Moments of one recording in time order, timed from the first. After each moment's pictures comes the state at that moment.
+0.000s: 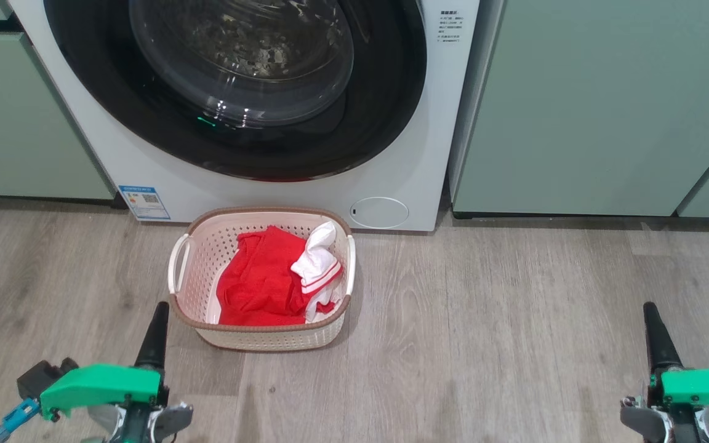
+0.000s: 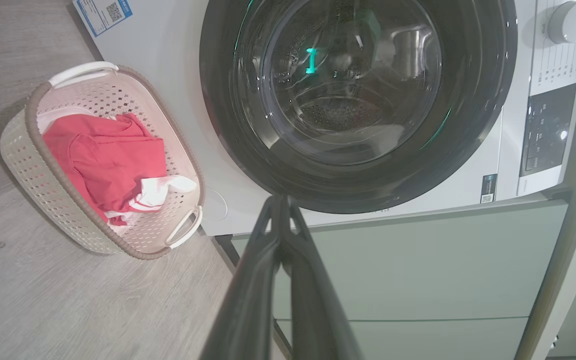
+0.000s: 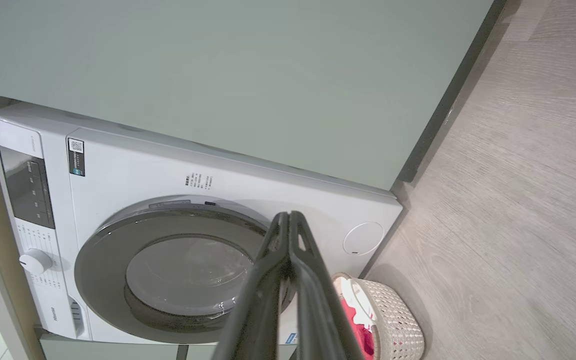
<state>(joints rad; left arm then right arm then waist) -0.05 0.07 0.06 0.34 -1.35 -0.13 0.04 -0.05 -0.04 -0.11 0.32 1.31 0.13 0.03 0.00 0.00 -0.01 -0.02</state>
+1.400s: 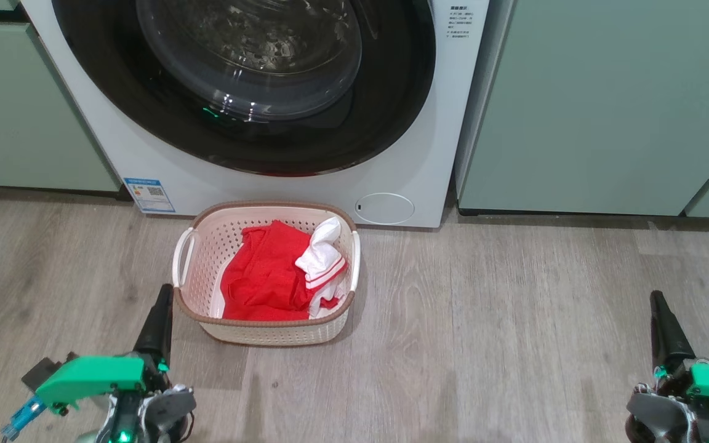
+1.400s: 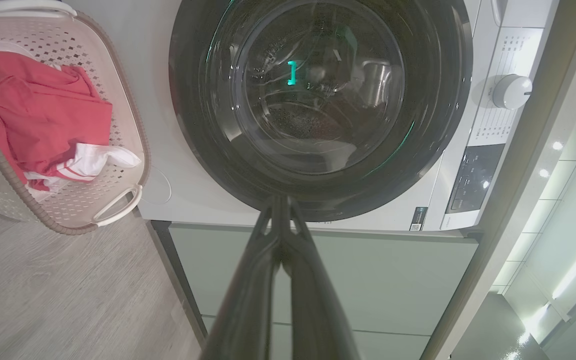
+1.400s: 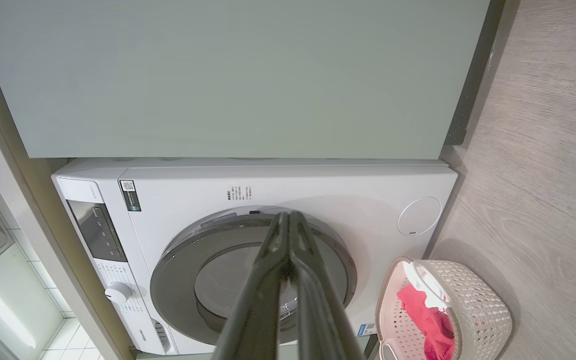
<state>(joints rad) -0.05 0.05 0.08 0.28 -1.60 -0.13 0.11 -0.06 -0.04 -0.13 0.29 1.60 0.13 0.11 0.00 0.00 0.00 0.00</state>
